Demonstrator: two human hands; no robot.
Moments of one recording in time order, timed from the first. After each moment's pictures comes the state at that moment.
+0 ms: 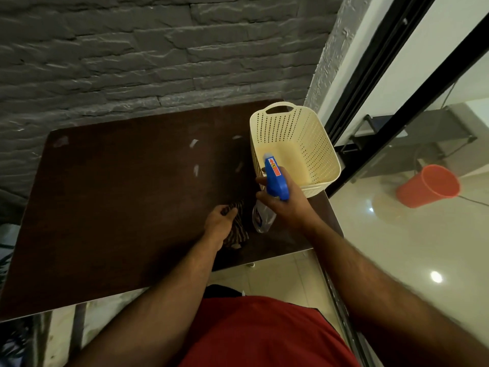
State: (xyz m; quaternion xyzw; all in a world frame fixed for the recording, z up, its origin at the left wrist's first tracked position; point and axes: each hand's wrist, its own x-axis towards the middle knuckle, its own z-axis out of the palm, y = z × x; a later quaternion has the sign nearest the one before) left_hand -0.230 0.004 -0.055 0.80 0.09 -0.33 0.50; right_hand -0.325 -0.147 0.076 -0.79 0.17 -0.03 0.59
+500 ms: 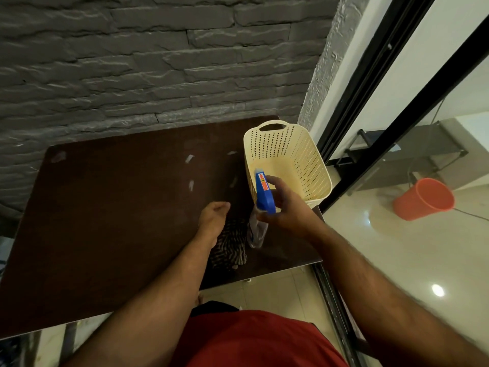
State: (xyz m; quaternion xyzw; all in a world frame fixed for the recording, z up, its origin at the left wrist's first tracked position) left_hand -0.198 -0.018 -0.028 0.77 0.08 -0.31 0.55; right_hand -0.317 -0.181 0.091 -0.82 0.18 0.06 0.55
